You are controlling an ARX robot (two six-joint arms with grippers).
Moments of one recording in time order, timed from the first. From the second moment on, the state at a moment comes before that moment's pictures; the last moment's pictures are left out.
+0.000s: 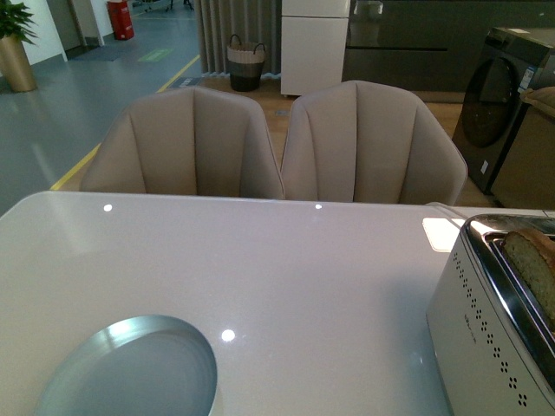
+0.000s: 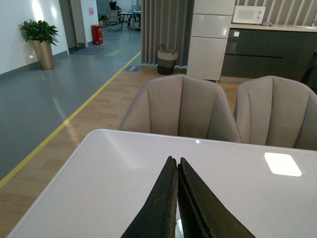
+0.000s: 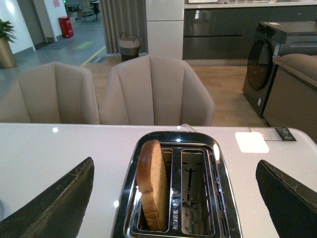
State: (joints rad) left arm 0.00 0.23 0.01 0.23 0.00 -0.01; right arm 0.00 0.01 0.02 0.00 0.00 0.00
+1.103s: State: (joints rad) left arm 0.00 0.01 0.01 0.00 0.00 -0.01; right arm 0.00 0.00 0.02 0.00 0.00 0.00
